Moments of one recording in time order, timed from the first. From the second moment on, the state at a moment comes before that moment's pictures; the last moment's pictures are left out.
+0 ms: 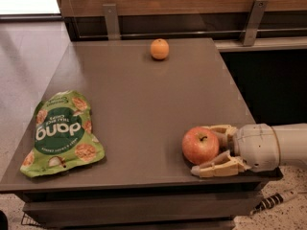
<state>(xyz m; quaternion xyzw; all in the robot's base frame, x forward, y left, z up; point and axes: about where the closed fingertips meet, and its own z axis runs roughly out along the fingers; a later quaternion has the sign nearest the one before) 0.396 -0.112 0.816 -0.54 0.60 0.38 0.45</state>
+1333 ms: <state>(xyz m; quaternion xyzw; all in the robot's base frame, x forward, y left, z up) 0.398 -0.105 0.820 -0.55 0.60 0.38 0.45</state>
